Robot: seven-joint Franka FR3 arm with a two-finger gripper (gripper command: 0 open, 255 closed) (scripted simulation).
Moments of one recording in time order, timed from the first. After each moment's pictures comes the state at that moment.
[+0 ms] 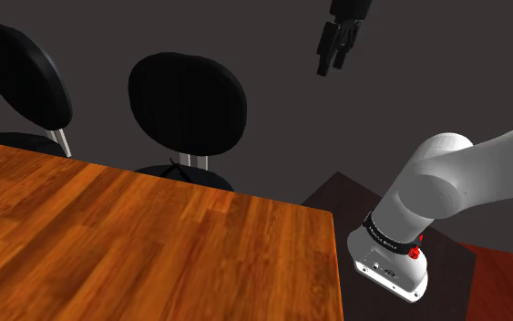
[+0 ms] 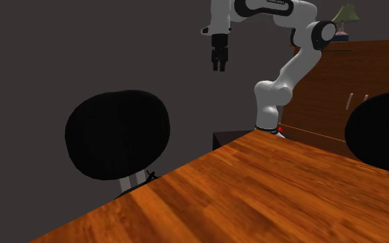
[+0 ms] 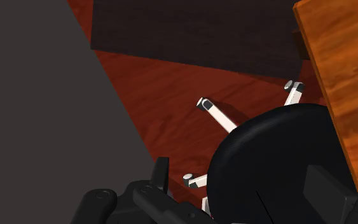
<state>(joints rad) 0.01 -0.79 -0.01 -2.31 0.02 1.52 -0.10</state>
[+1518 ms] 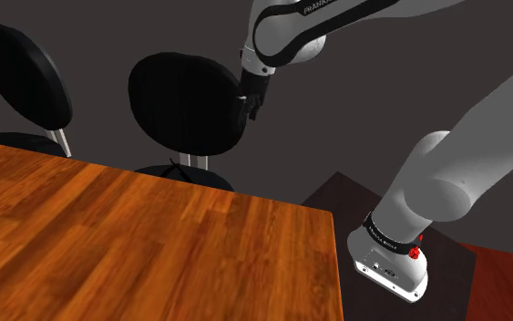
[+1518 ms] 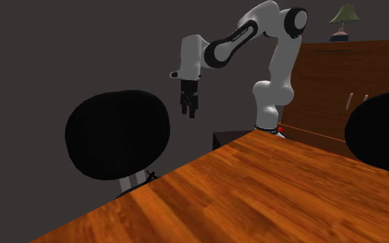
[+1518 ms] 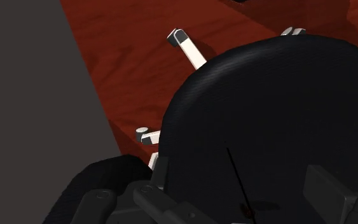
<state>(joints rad) 0.13 -0.25 0.07 -2.41 0.15 2.25 -0.18</state>
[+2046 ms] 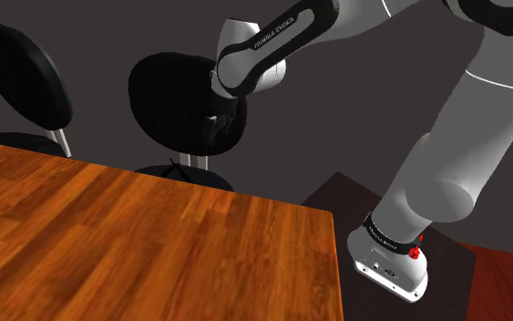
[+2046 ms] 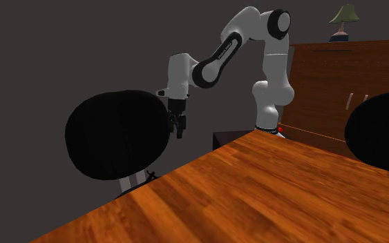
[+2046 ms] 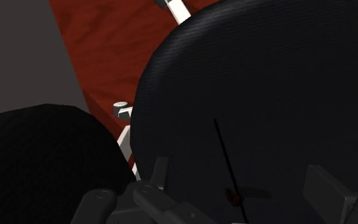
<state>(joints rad) 0.18 0.05 0.11 -2.28 0.19 2.46 -0.21</state>
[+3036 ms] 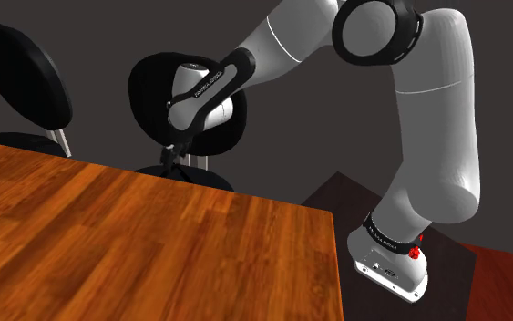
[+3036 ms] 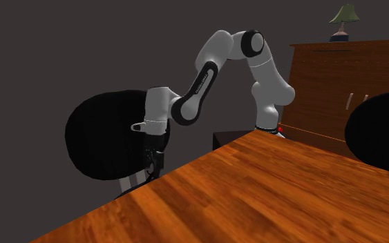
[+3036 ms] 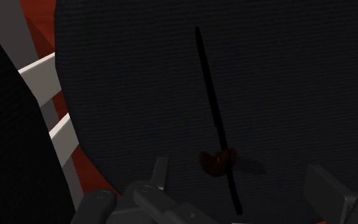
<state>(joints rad) 0.25 0.56 0.15 -1.89 0.17 2.65 -0.26</state>
